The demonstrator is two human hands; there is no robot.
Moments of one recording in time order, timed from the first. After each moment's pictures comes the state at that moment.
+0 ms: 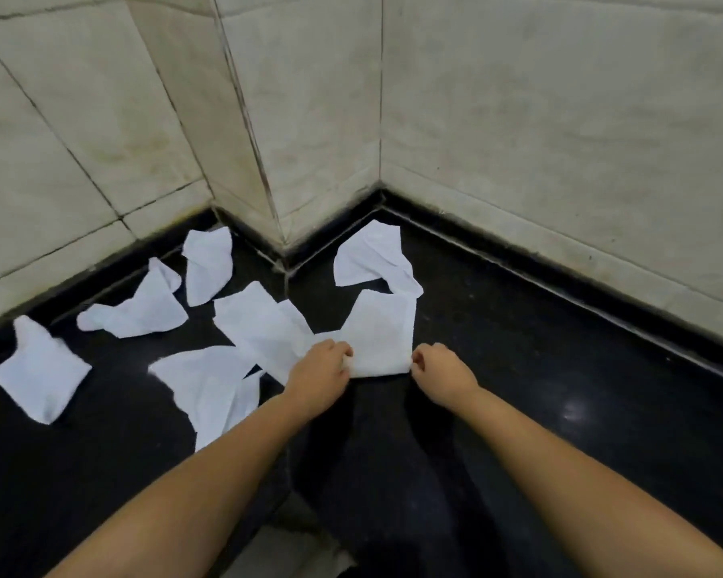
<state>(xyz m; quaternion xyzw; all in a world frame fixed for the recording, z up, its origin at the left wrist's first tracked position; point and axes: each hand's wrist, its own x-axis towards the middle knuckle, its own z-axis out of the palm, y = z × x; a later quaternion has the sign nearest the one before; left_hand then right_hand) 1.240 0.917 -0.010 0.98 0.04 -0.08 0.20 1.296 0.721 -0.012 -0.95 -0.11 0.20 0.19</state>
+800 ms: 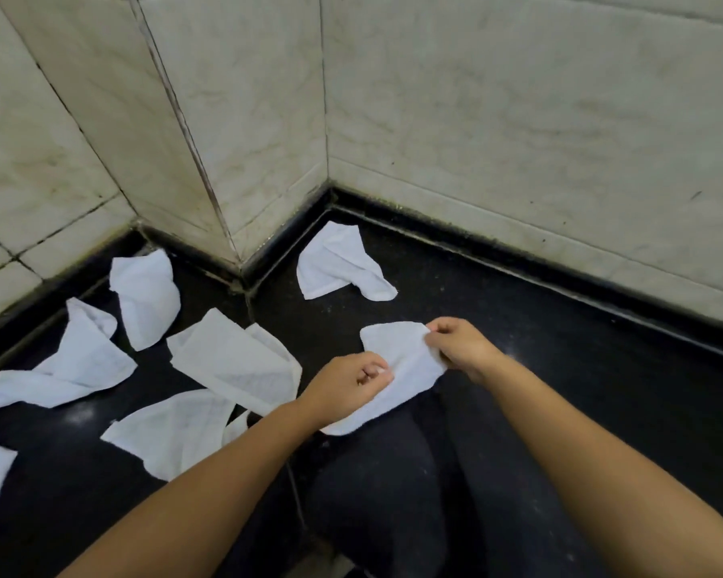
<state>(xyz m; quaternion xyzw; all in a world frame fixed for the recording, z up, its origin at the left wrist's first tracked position) 1.275 0.914 -0.004 0.89 -0.11 -0.17 0.41 1.320 0.713 0.026 -0.83 0.14 0.21 0.50</state>
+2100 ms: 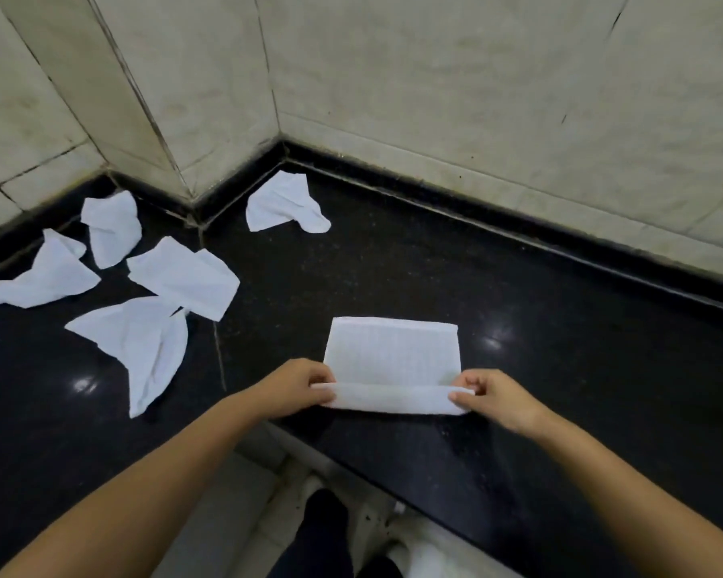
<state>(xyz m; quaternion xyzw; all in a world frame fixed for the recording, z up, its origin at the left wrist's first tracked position) 1.124 0.840 -0.003 0.90 -0.11 -0.30 0.31 1.103 0.521 -0.012 -0.87 -0.01 0.24 0.43</state>
